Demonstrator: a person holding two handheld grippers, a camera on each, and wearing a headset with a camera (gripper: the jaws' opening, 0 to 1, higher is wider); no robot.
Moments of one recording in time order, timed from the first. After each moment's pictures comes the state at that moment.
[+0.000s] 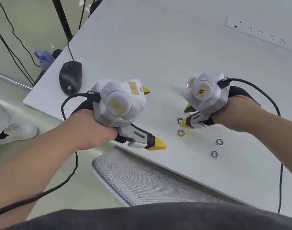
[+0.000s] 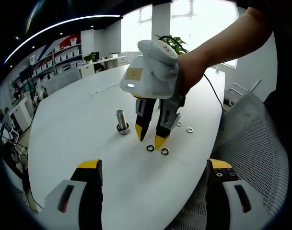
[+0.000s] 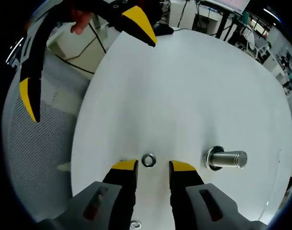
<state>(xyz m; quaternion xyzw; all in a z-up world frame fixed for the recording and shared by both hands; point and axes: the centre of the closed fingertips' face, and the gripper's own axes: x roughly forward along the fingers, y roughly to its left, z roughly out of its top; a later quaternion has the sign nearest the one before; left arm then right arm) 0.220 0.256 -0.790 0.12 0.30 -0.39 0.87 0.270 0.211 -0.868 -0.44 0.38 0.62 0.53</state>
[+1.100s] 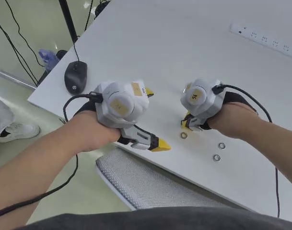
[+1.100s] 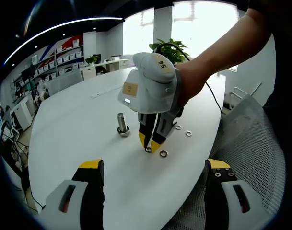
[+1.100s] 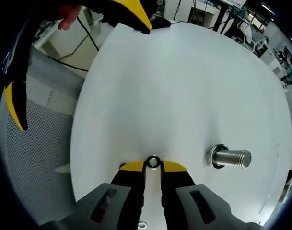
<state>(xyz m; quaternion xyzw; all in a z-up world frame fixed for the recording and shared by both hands) 0.214 0.255 -0.783 0.10 0.29 -0.38 0.87 0.269 0.208 -0.872 -0.45 0.40 0.58 0.54</state>
